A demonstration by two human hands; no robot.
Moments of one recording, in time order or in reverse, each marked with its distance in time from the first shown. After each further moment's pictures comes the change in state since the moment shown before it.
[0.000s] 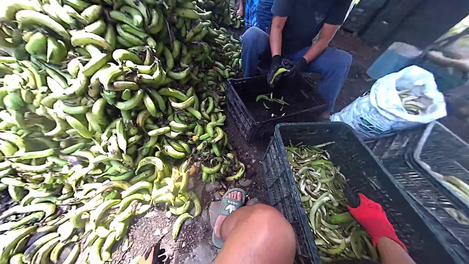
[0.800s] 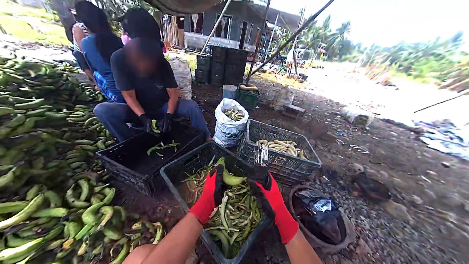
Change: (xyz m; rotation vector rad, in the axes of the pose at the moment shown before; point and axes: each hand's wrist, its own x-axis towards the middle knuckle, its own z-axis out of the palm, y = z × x) left_hand -0.309 0.305 0.452 -0.079 -1.092 0.513; right_hand -0.182 -0.007 -0.087 1.349 0.491 -0.099
